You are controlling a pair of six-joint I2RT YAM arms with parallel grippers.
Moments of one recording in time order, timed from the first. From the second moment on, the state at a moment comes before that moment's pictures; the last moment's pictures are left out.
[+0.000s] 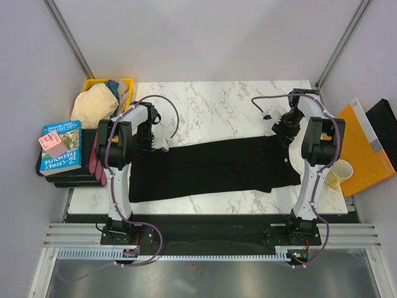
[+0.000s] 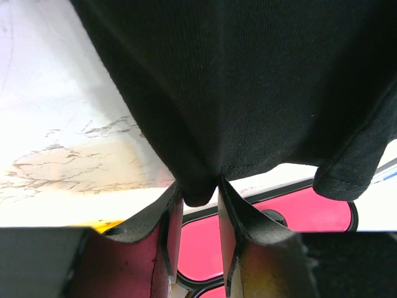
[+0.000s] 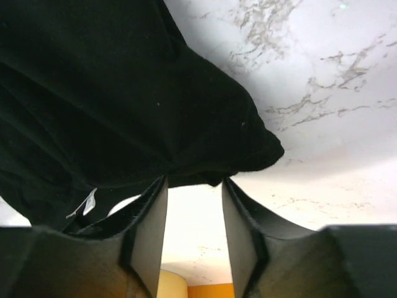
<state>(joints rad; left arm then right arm) -0.13 2.22 1.64 -1.29 -0.21 1.38 -0.11 2.24 1.83 -1.24 -0.17 -1.06</state>
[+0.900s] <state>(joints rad) -0.18 2.15 1.71 -1.32 0.09 1.37 0.06 2.21 2.05 -1.27 -0.30 -1.04</state>
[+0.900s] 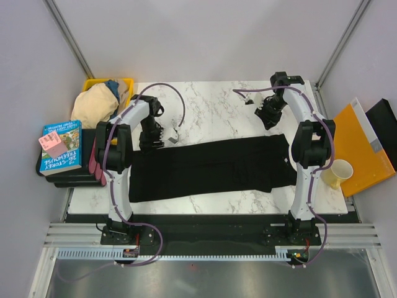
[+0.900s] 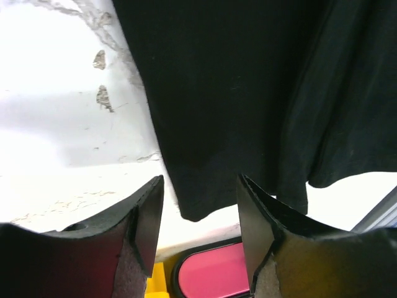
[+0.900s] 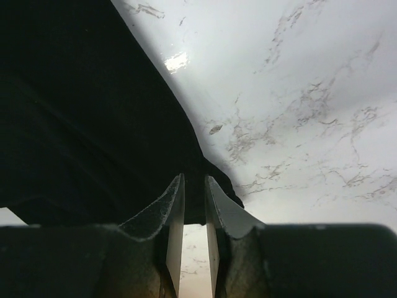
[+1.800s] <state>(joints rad) -0.13 2.03 1.62 -1.33 0.11 1.38 0.05 2.21 1.98 -1.24 -0.29 -1.03</state>
